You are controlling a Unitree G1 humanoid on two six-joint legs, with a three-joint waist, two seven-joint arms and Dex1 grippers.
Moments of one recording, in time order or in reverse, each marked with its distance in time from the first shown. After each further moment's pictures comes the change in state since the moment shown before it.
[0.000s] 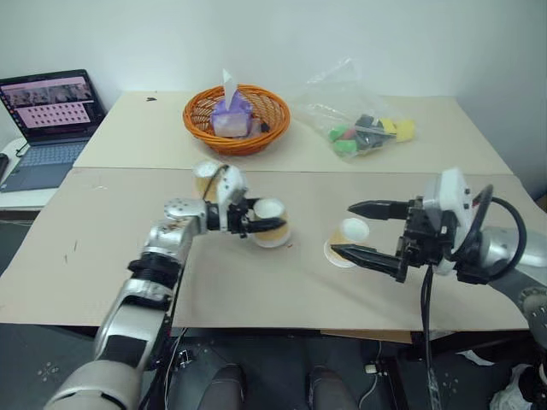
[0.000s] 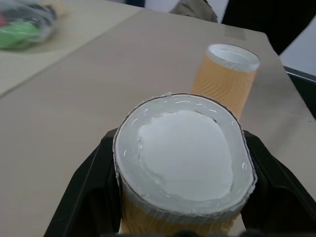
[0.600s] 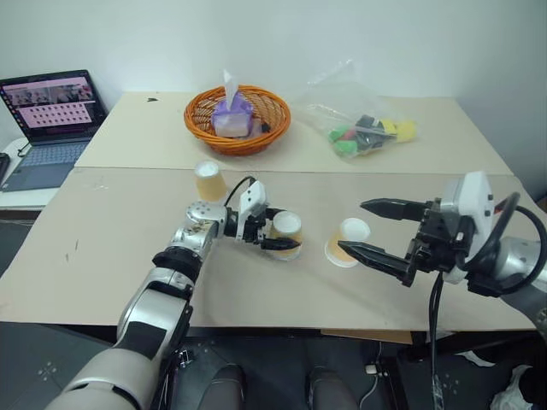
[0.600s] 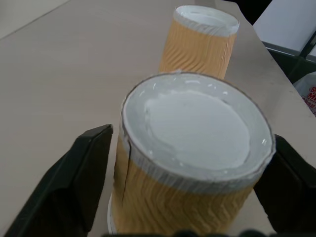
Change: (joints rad) left arm -0.072 -0.047 0.002 0.197 0.111 -0.148 -0.057; right arm 0.067 -0.009 -0.077 -0.075 0.079 0.007 -0.099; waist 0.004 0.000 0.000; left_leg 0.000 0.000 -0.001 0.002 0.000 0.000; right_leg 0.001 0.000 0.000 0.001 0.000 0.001
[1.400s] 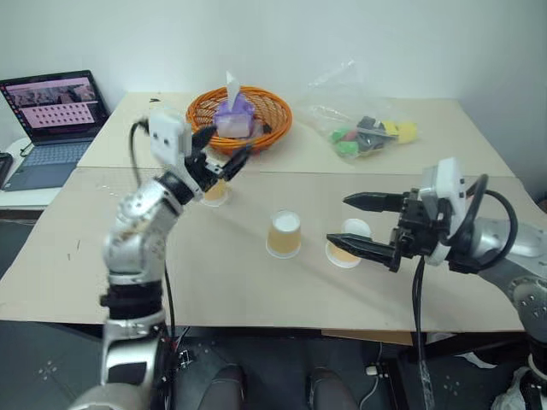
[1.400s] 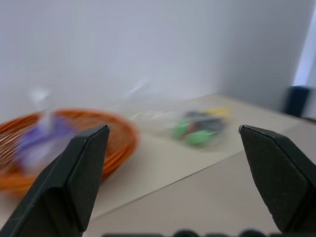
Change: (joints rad) left arm 0.440 -0.087 0.376 -0.974 0.055 0.415 1.113; right arm -0.162 0.050 0.162 0.172 -0.083 -0.034 0.135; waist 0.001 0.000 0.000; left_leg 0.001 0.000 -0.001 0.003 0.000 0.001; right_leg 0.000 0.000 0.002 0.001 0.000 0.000
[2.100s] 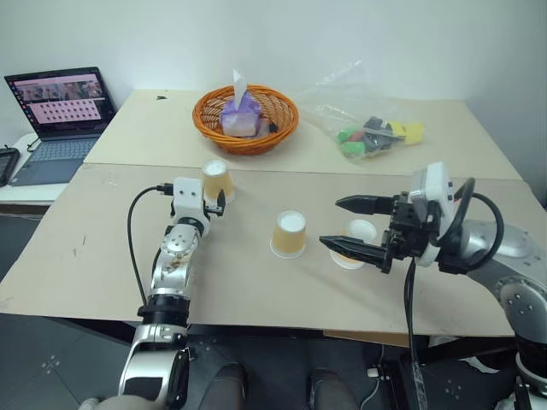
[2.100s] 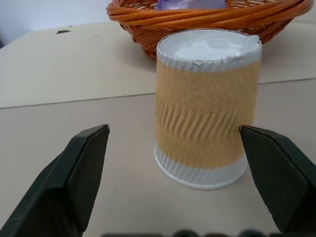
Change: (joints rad) left arm -0.159 0.001 -0.064 0.572 0.075 -0.302 0.092; right arm 0.004 0.034 0.012 -0.012 -0.015 -0.001 -0.014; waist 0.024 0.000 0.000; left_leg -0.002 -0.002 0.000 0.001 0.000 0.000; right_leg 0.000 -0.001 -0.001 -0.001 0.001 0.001
